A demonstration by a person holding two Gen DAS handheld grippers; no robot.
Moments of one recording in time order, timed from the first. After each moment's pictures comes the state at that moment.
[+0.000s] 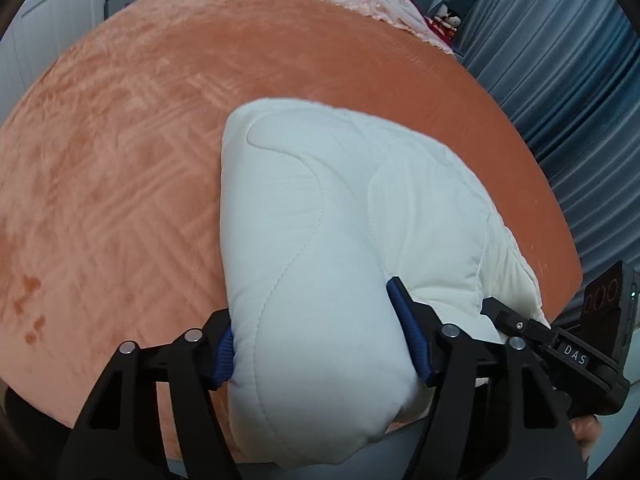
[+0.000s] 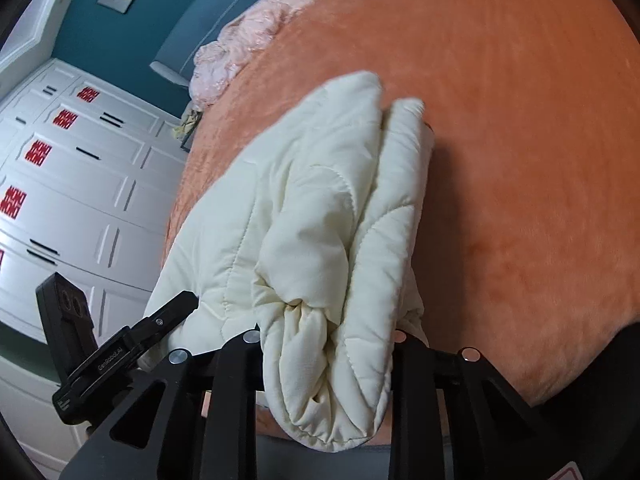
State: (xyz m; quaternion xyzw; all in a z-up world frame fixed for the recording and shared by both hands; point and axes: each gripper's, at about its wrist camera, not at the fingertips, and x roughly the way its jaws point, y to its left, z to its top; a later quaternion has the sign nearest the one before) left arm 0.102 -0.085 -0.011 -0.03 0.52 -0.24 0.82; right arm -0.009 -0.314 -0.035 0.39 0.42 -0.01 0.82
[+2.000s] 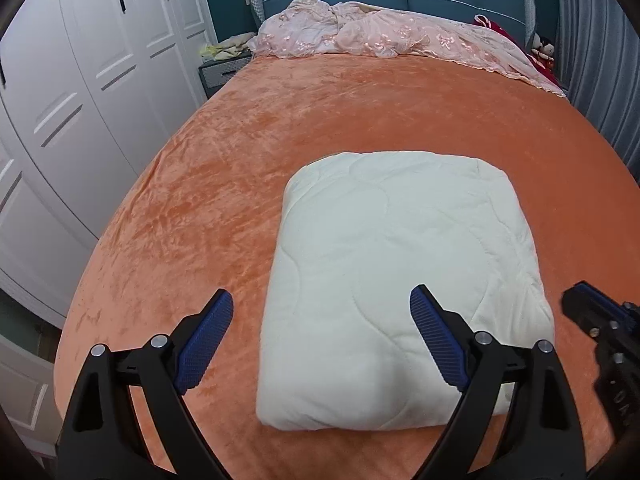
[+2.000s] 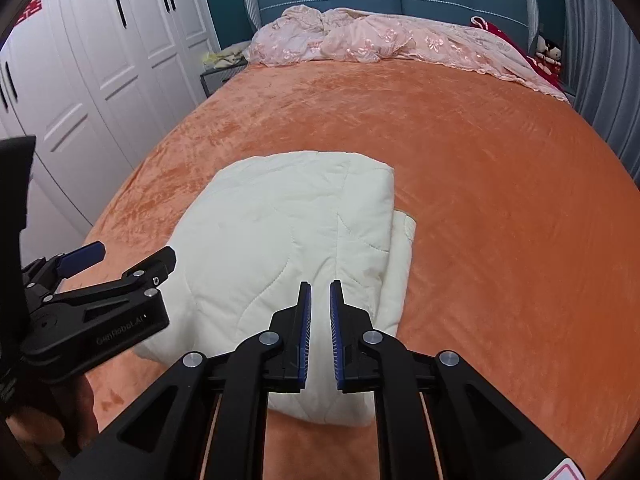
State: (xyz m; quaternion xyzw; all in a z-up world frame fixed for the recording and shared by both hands) left arm 0.280 -0.038 0.031 0.08 0.44 -0.04 0.89; right arm 0.231 -0.188 0.033 0.08 0.45 -0.01 0.89
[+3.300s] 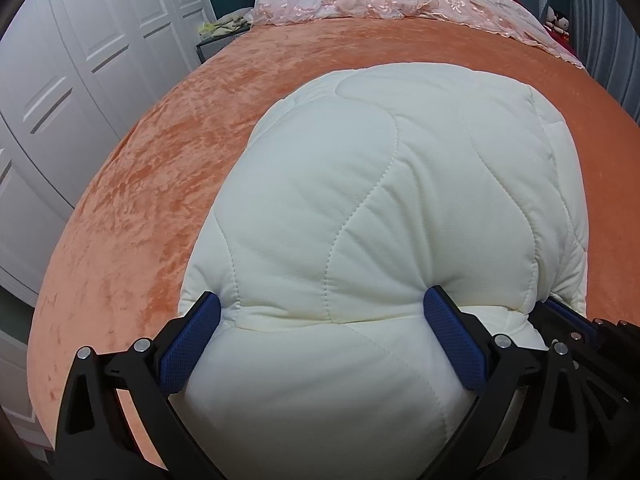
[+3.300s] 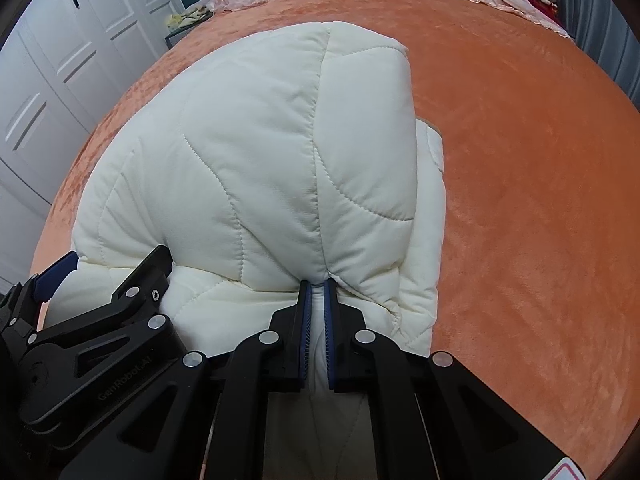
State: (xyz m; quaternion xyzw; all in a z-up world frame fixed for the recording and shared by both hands) left arm 0.311 -0.063 -0.074 0.09 0.47 -0.01 0.88; right arm 0.271 -0.200 -0.088 0.11 0.53 -0.03 0.84
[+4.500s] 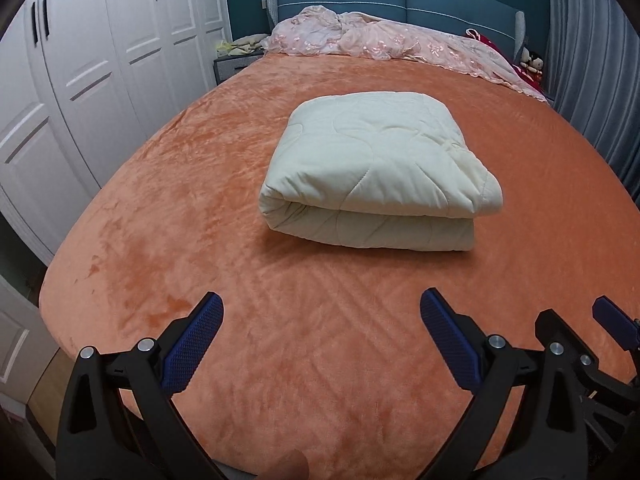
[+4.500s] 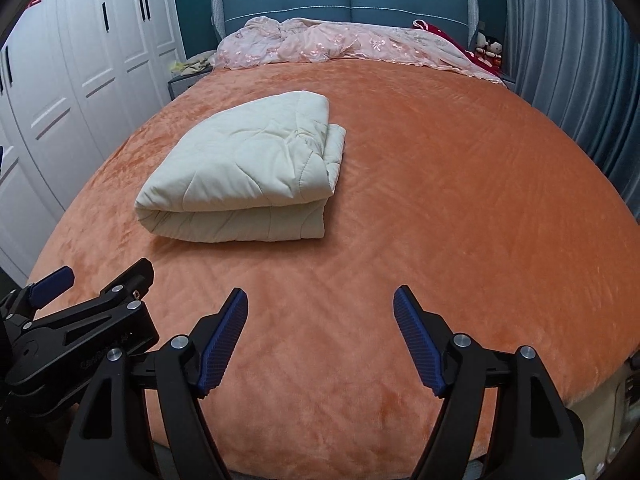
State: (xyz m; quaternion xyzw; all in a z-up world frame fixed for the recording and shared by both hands) left arm 0.074 -0.014 -0.005 0.04 0.41 -0.03 0.91; right arm 0.006 -0.168 0.007 0.07 0.42 -0.10 0.90
